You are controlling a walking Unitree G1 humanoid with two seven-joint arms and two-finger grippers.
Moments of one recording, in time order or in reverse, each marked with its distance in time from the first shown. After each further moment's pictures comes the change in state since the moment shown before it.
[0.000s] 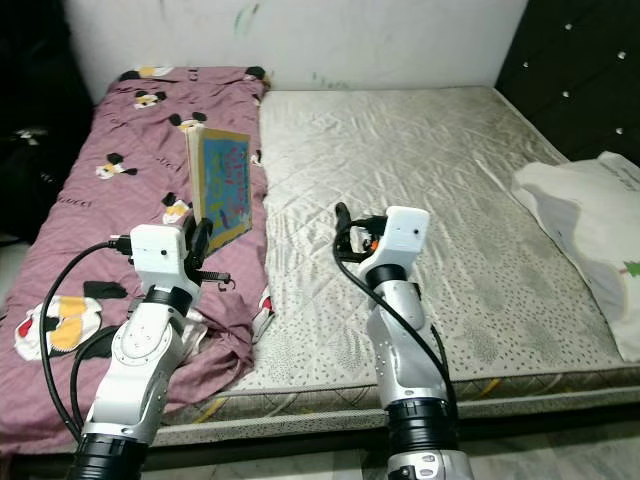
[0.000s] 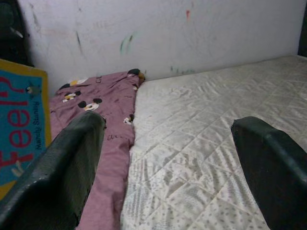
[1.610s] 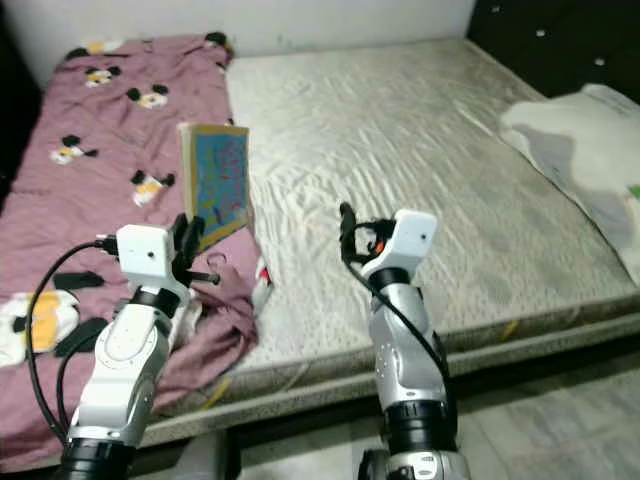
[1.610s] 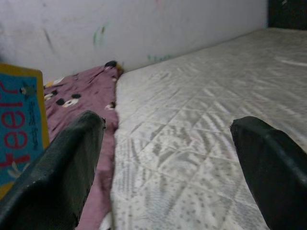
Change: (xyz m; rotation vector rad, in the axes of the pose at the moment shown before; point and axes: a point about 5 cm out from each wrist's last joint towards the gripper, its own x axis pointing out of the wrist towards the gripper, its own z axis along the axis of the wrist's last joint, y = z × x) left arm -0.004 0.018 0.006 0.043 -0.035 -0.011; right arm -0.002 0.000 -0.005 0.062 -0.019 0.013
